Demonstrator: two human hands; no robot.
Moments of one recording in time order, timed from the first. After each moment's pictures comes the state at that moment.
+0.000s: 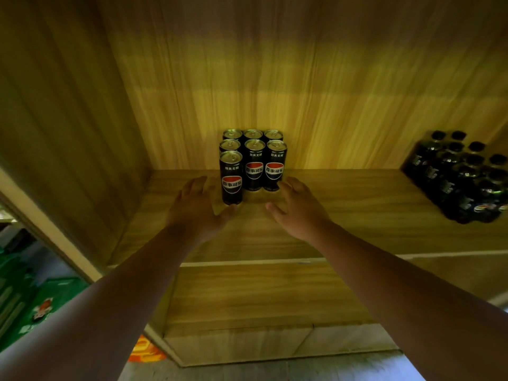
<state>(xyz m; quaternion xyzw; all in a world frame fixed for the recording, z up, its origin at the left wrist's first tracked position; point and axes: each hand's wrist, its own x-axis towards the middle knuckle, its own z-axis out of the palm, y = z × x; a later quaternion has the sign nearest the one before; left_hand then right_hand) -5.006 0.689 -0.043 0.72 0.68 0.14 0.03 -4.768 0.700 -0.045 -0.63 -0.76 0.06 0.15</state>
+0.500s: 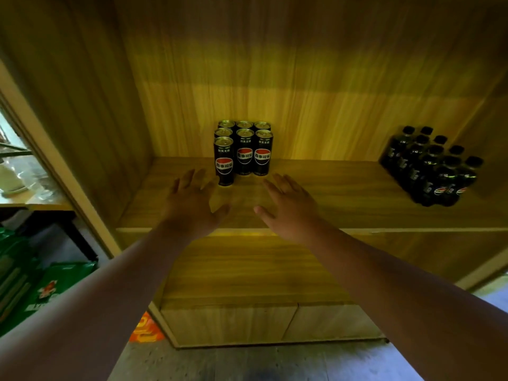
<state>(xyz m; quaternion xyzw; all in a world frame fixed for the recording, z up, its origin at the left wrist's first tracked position) -4.988 0.603 -0.035 0.74 0.67 0.08 -0.07 -4.754 0.601 -0.026 -0.60 -0.79 0.00 0.06</state>
